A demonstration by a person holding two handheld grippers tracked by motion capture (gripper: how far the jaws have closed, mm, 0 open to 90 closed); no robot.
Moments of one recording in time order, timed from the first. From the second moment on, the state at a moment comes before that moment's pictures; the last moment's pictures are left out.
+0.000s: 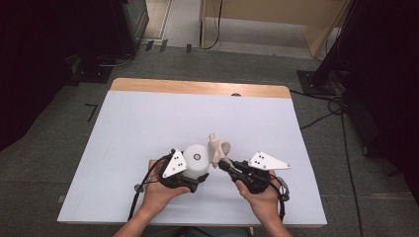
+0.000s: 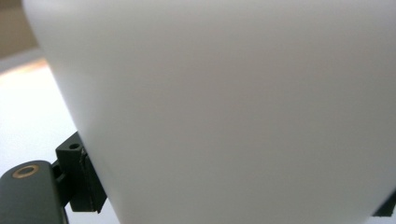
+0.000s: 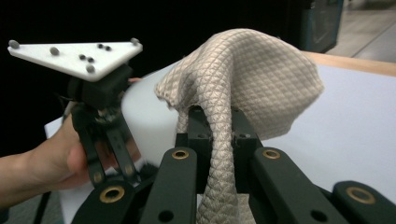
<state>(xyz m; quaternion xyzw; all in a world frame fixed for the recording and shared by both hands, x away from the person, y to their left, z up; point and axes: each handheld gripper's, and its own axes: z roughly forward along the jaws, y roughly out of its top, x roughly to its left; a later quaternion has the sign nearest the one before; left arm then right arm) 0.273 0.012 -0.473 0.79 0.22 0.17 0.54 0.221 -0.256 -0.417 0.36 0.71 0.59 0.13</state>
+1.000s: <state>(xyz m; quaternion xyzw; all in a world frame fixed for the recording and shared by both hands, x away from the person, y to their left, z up) 0.353 0.026 -0.491 0.75 0.34 0.24 0.52 0.239 -0.286 -0.438 0.41 0.70 0.56 0.17</state>
